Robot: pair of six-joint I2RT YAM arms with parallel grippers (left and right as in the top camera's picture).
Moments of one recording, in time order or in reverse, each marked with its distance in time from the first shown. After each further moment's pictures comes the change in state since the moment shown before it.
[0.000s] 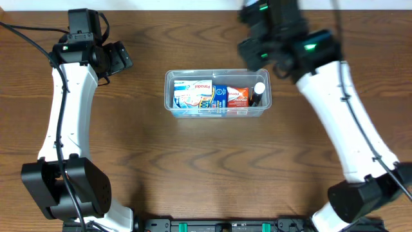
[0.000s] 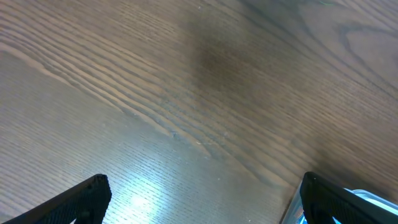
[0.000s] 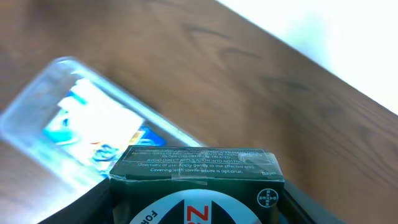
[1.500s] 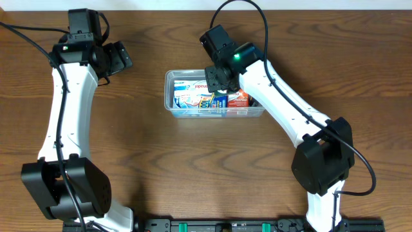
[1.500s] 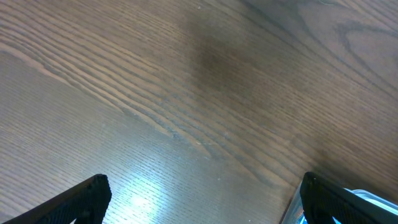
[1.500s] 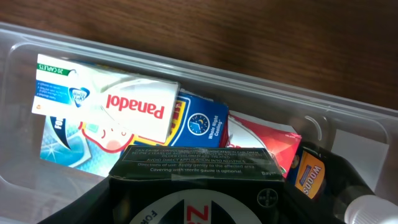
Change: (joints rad) left arm 0.000 0.000 0.000 0.000 0.000 0.000; right arm 0.148 0.276 -0.042 -0.016 0.109 0.544
